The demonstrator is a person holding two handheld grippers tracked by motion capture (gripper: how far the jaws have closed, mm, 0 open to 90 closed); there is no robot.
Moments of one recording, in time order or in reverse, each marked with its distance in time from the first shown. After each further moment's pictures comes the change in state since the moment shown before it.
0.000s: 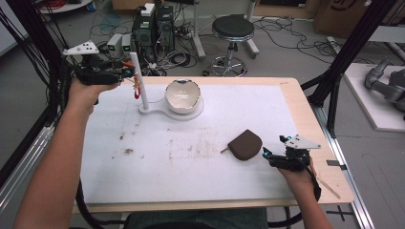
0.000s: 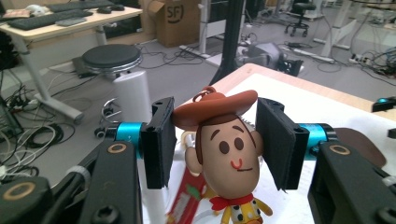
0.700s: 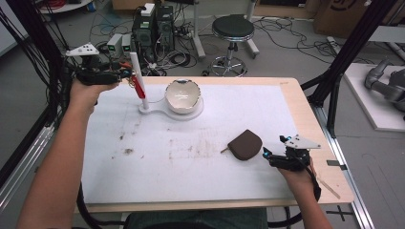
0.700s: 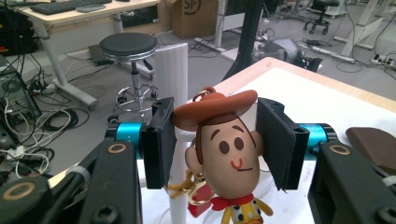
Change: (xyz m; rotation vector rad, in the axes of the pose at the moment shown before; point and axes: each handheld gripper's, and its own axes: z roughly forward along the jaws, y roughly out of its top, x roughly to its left) left arm 0.012 -0.009 0.005 0.025 0.056 -0.030; right arm 0.000 0.000 0.000 0.006 -0.001 0.005
